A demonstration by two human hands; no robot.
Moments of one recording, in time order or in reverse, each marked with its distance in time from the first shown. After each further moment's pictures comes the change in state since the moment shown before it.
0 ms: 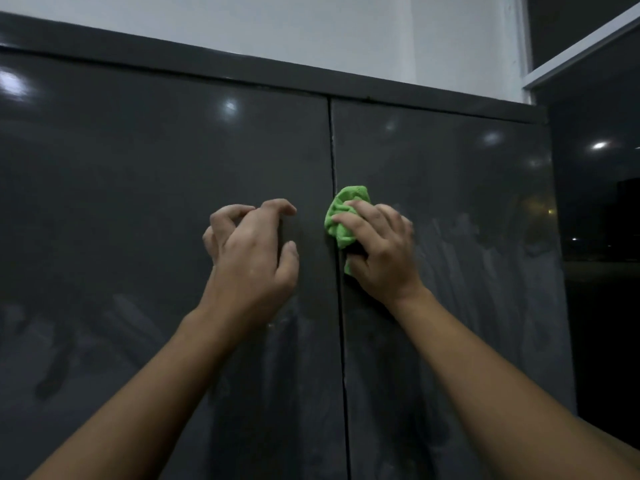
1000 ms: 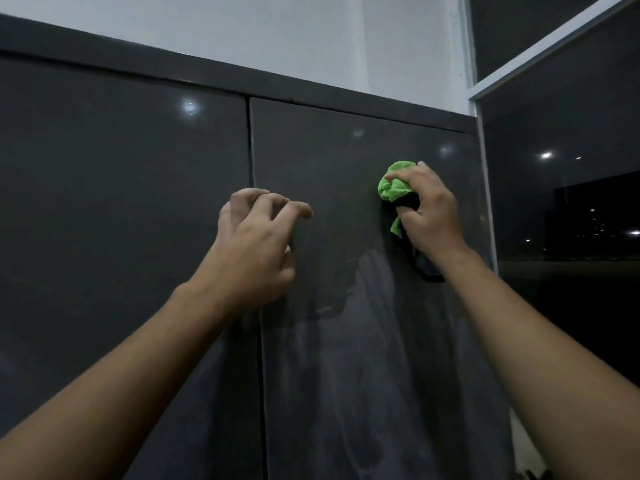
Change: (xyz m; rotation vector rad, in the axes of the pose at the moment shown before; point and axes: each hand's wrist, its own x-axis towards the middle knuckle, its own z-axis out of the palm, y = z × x) left_hand 0.048 0.063 0.066 0.173 -0.188 0.269; right_hand 0.029 0.164 -0.073 0.173 -0.097 0.302
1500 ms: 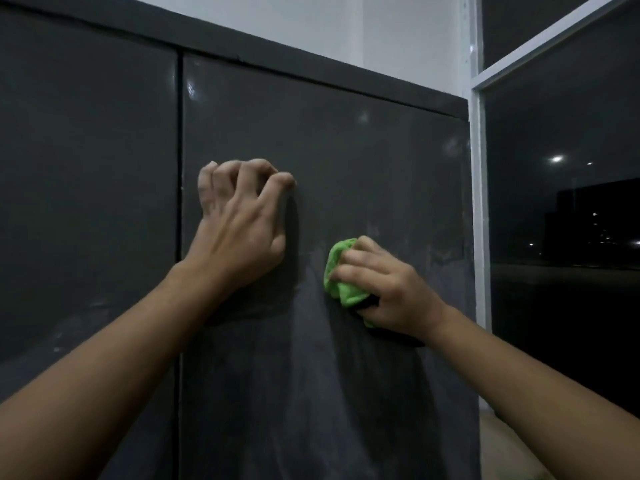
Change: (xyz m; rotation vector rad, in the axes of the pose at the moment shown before) left_hand 0.047 0.032 0.072 0.171 0.158 -0.080; right_hand -0.087 0.057 0.000 0.110 -0.362 -0.599
